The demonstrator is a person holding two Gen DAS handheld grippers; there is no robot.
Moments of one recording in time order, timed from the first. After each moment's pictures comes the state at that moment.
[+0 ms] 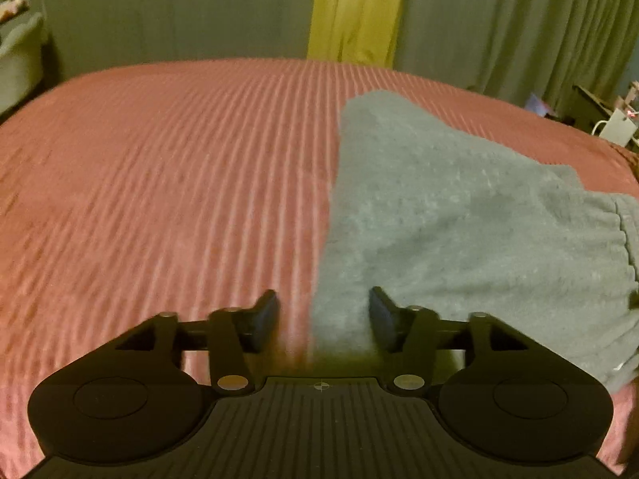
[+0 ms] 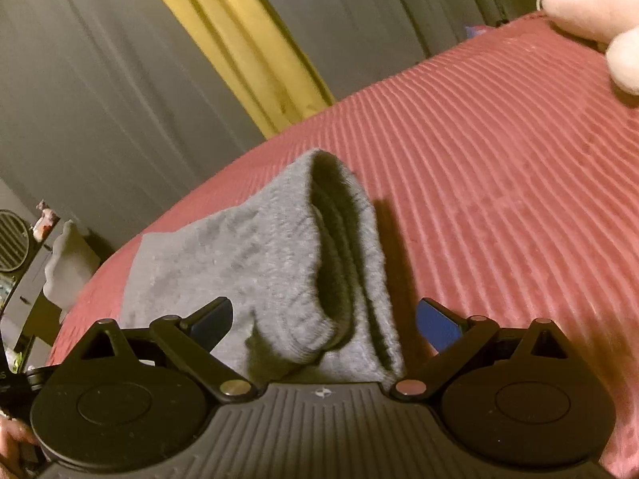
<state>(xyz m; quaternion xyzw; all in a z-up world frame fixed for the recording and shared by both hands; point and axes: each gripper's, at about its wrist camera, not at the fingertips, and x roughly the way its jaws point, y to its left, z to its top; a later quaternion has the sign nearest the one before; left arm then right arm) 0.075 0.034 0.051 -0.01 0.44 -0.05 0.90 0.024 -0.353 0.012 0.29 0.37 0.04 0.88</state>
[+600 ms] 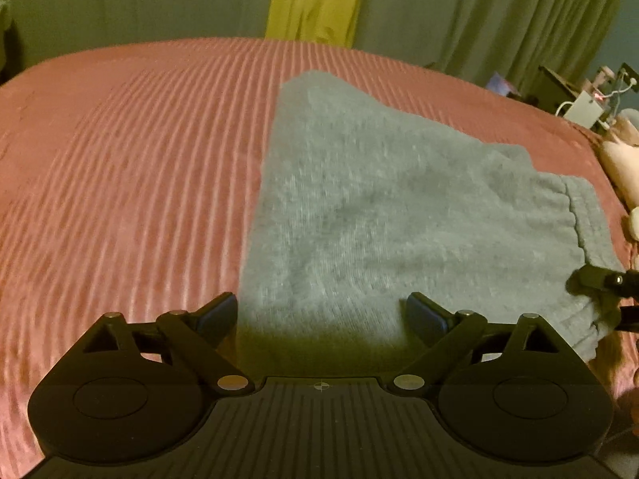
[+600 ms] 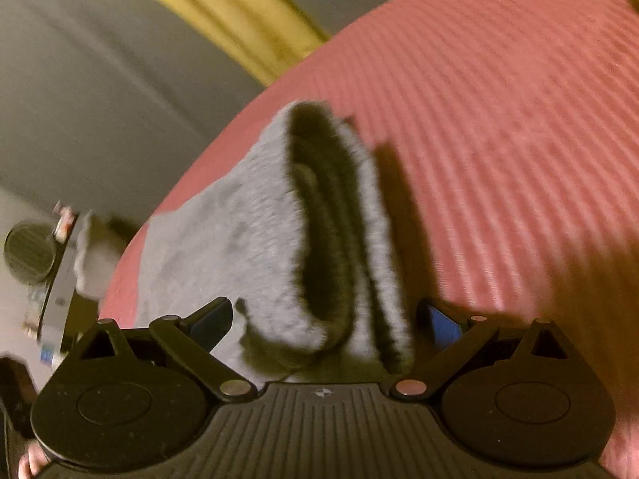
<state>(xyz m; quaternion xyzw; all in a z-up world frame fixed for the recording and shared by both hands) 0.084 0.010 0.063 -0.03 0.49 -0.11 0.87 0.058 -0.367 -0.009 0.36 0.45 0.09 0.81</state>
